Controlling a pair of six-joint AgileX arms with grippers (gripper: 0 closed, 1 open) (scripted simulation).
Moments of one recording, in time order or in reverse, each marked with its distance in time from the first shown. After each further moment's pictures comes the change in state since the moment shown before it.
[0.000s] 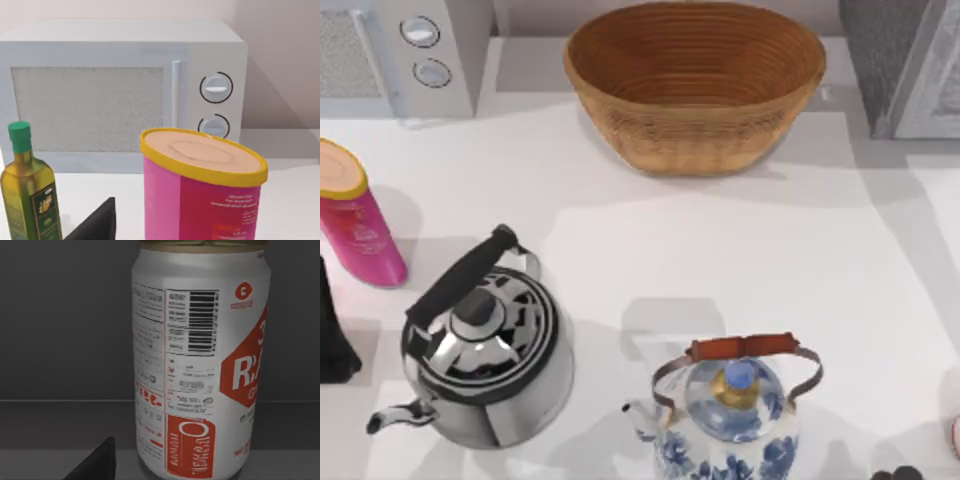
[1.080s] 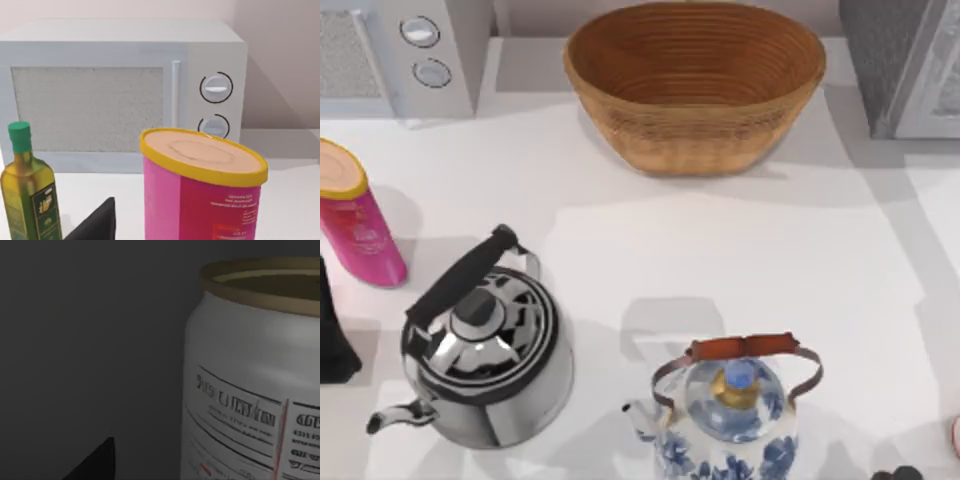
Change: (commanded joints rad) left arm 0.000 0.000 0.000 0.000 0.000 0.000; right arm -0.014 0.328 0.337 0.000 -0.007 0.000
